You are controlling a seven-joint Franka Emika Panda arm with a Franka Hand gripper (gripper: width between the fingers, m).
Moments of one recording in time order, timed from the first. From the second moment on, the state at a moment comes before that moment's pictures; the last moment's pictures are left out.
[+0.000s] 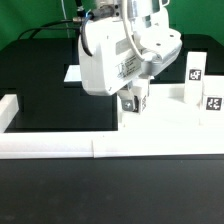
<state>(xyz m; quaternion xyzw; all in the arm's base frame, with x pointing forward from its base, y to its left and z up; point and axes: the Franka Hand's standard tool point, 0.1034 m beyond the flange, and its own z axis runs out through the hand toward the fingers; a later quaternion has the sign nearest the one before) 0.623 0.006 0.059 -0.51 0.86 0.02 0.06</state>
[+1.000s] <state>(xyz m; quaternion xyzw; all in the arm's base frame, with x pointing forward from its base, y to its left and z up) 0.623 0.022 0.108 -0.52 0.85 0.02 0.10</state>
